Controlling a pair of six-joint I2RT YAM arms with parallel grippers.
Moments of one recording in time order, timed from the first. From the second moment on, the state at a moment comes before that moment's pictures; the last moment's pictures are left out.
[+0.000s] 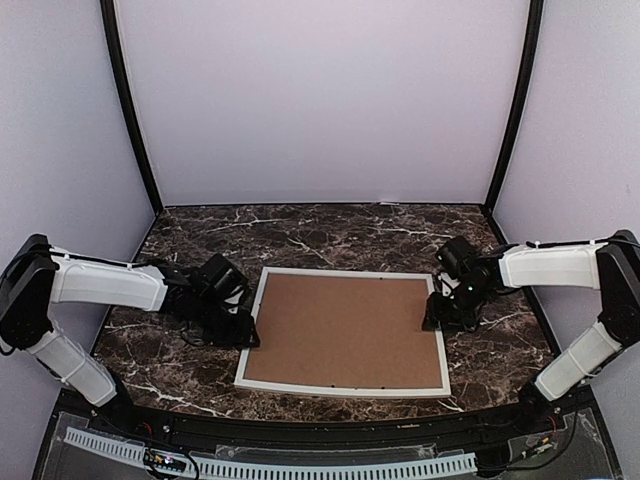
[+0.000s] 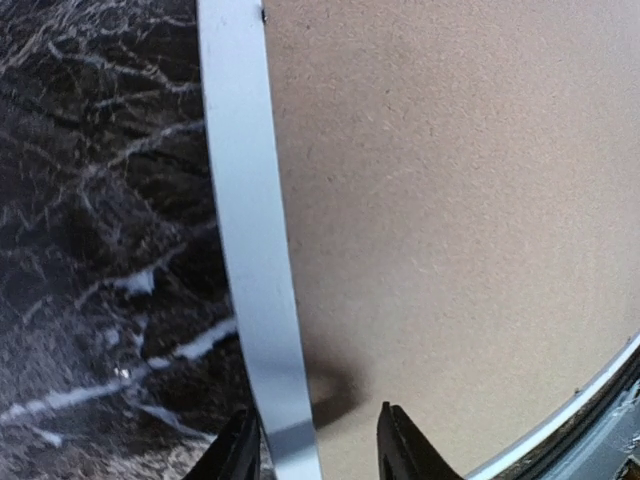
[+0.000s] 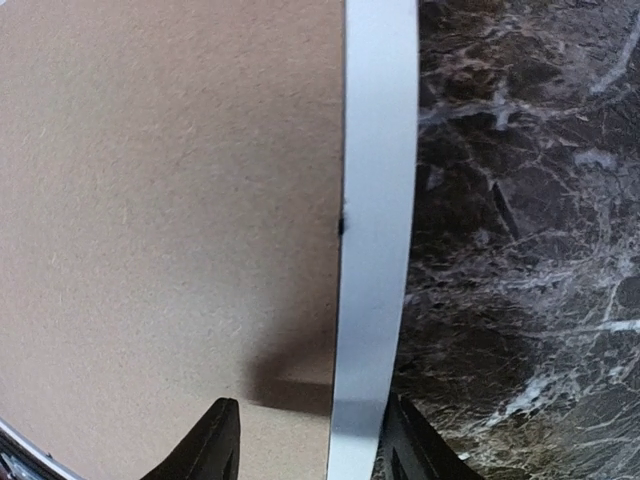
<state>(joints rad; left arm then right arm) -0.73 1.52 0.77 -0.43 0.14 -0.66 0.52 1.49 0.80 -0.61 -0.12 0.57</state>
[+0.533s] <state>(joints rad) -0.59 1.57 1.02 -0.55 0.05 -0.52 0.51 1.55 0.84 -0.61 -0.05 0.48</state>
